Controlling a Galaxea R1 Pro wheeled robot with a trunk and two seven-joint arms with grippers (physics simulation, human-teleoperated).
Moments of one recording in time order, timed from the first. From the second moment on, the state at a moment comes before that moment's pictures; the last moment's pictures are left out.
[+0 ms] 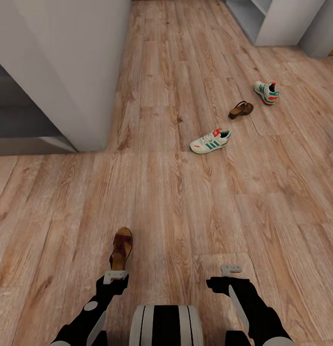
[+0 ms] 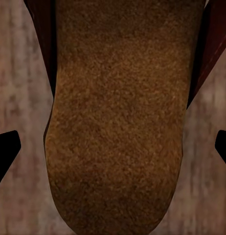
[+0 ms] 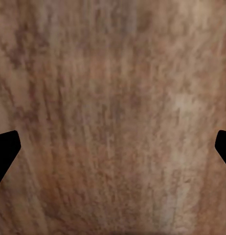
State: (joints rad) left arm -0.48 -0.02 0.00 -0.46 0.00 -0.17 -0.01; right arm -0.44 0.03 -0.03 -0.87 0.00 0.60 0.02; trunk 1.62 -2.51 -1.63
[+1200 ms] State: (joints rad) left arm -0.49 -0.02 0.00 -0.49 0.00 -0.17 -0.01; right arm -0.44 0.03 -0.03 -0.87 0.00 0.60 0.02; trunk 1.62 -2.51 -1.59
